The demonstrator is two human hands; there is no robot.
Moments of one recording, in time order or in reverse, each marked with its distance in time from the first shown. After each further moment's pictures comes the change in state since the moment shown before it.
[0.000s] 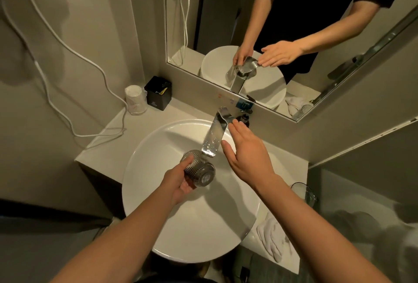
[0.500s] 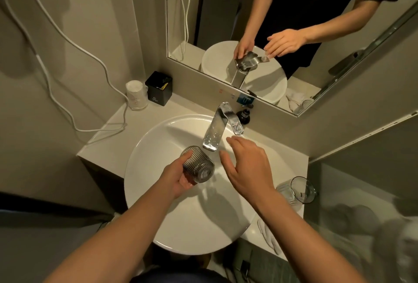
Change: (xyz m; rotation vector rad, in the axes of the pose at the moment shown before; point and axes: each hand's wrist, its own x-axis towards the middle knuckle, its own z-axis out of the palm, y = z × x) left_hand -0.004 0.004 -0.007 -0.040 -0.036 -0.078; right_hand -0.044 -0.027 -0.001 0.057 0.135 0.030
